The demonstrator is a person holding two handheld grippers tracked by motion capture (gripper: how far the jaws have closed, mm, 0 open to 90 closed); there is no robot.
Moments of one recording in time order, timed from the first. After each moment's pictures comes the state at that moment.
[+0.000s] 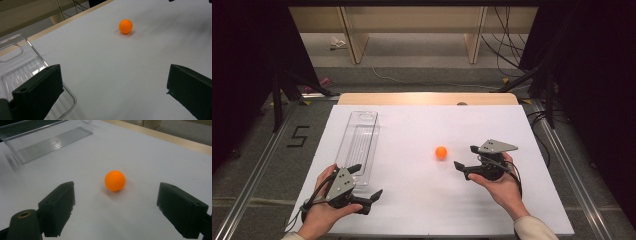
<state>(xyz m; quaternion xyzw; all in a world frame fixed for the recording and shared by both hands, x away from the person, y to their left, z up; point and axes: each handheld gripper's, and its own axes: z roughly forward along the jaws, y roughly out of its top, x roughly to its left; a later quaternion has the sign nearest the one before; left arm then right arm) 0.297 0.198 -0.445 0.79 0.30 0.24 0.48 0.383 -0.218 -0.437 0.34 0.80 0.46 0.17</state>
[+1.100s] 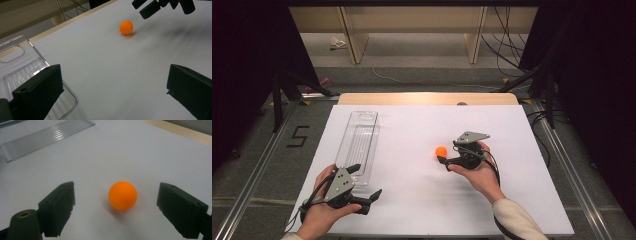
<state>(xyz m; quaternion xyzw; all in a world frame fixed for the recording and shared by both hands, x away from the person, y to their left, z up) 0.296 0.199 -0.444 0.79 0.30 0.24 0.48 0.423 -0.172 -0.454 0.34 0.82 0.43 0.15</state>
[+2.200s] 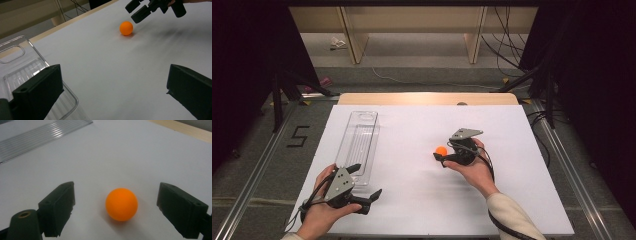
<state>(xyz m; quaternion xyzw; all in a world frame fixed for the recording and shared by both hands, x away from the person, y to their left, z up) 0.296 0.199 -0.443 0.79 0.30 0.24 0.48 0.440 -0.161 -0.460 0.34 0.83 0.42 0.15</state>
